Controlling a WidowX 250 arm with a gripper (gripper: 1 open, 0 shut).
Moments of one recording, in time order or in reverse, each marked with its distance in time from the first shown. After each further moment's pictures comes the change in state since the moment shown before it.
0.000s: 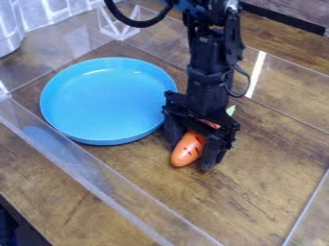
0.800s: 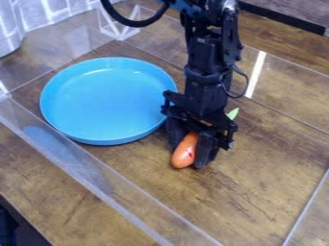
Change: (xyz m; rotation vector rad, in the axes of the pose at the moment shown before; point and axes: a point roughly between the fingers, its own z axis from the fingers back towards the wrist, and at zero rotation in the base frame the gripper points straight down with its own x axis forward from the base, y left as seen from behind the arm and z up) arm -0.014 0.001 0.003 0.005 0.057 -0.024
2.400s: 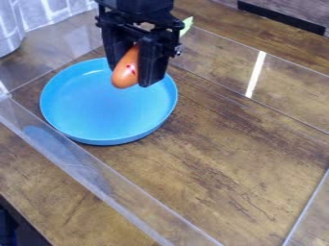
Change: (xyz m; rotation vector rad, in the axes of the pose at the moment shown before) arm -0.050 0.038 0.104 0.057 -0.156 0.083
